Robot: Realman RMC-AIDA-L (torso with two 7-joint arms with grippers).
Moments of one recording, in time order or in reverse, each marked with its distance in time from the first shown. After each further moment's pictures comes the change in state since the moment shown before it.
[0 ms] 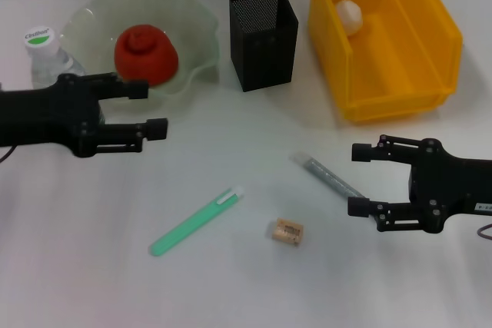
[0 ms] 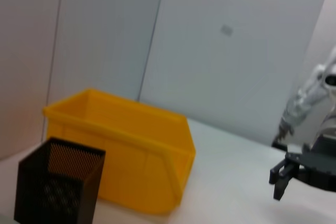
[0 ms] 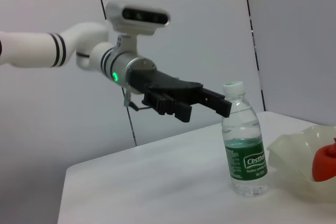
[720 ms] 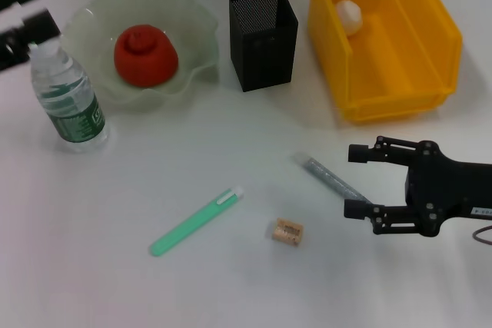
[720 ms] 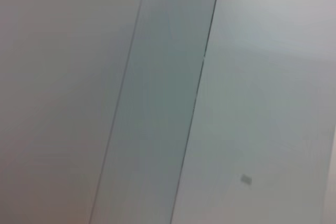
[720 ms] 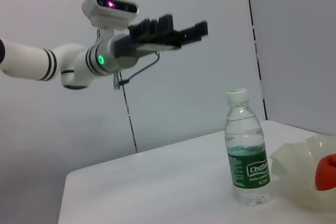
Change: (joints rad) left arm 0.078 0.084 -0.159 -0.131 -0.361 0.119 0.035; right arm -0.007 0.011 0.009 0.018 0.006 -0.003 -0.044
